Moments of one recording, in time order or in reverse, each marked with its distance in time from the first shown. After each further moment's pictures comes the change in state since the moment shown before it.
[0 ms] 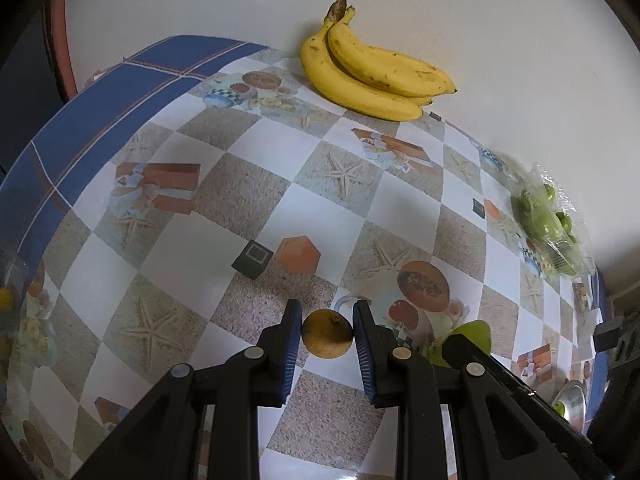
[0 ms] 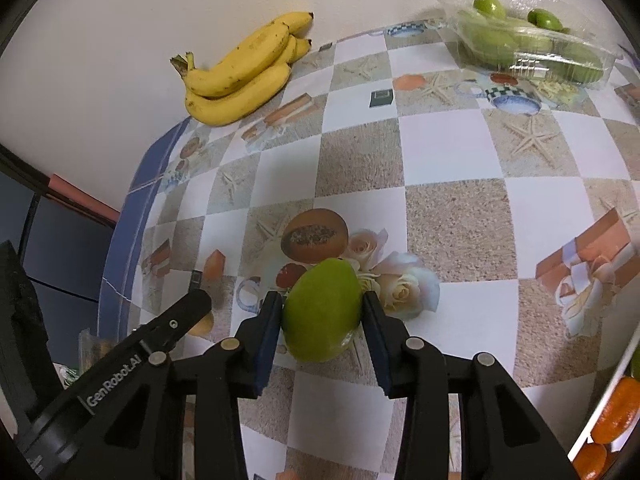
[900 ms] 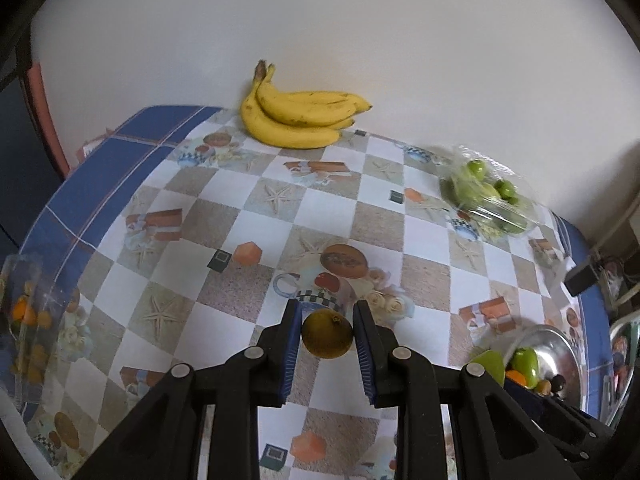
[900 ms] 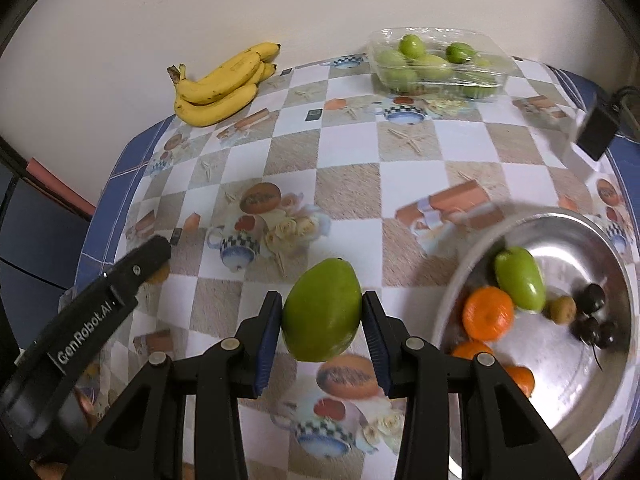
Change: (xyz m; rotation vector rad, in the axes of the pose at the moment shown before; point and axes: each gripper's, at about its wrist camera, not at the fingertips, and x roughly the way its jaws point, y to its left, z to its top) left arm -0.084 -0.065 -0.048 0.202 -0.127 0.000; right arm -0.102 -0.016 -0.051 -0.042 -0.031 -0.180
